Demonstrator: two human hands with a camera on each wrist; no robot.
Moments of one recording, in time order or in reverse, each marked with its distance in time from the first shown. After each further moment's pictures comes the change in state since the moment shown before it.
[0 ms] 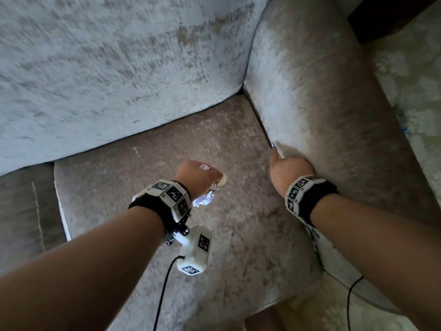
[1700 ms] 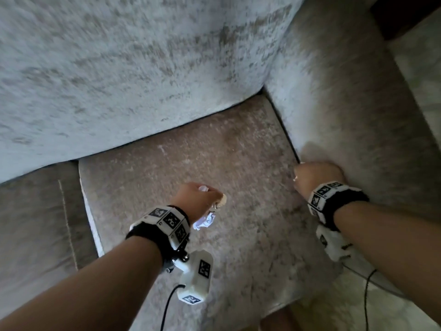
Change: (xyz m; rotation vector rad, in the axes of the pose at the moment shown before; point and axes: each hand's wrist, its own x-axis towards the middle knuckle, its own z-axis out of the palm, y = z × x) left_hand -0.020 -0.064 -0.052 -0.073 -0.099 -0.050; right_hand -0.023 -0.013 -0.019 0.061 -0.110 0.124
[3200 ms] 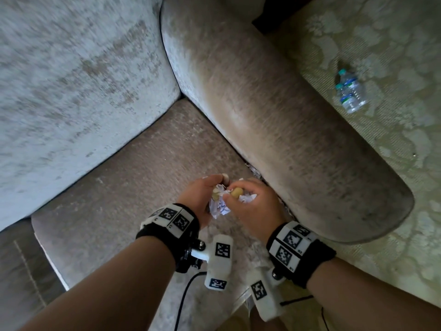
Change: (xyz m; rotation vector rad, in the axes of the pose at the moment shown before) left_hand -0.032 0.061 0.154 -0.459 -0.435 -0.146; right_hand -0.121 0.006 0.048 1.694 0.408 0.075
